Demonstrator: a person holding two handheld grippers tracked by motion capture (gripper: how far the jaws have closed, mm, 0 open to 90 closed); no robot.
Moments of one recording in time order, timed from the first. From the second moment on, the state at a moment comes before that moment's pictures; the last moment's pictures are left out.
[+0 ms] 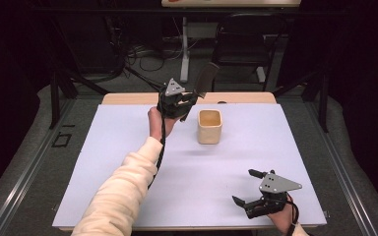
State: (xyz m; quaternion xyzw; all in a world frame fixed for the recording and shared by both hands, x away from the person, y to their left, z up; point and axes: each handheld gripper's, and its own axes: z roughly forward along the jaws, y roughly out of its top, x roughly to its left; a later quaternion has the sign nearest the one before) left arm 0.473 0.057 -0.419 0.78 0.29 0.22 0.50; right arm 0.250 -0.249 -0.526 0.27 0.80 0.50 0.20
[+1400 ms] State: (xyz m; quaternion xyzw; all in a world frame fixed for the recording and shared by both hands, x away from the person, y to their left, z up) left arm 0.482 0.035 -0.414 0.78 0.28 0.23 0.52; right arm 0.252 -0.251 -0.527 0.28 0.80 0.50 0.20
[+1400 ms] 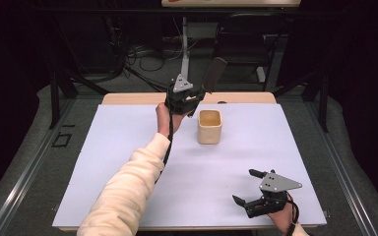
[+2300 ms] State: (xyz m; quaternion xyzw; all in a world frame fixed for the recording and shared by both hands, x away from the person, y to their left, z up) left arm 0.482 0.018 -0.409 0.76 0.27 0.23 0.54; right arm 0.253 -0.252 -0.527 0.28 0.80 0.50 0.20
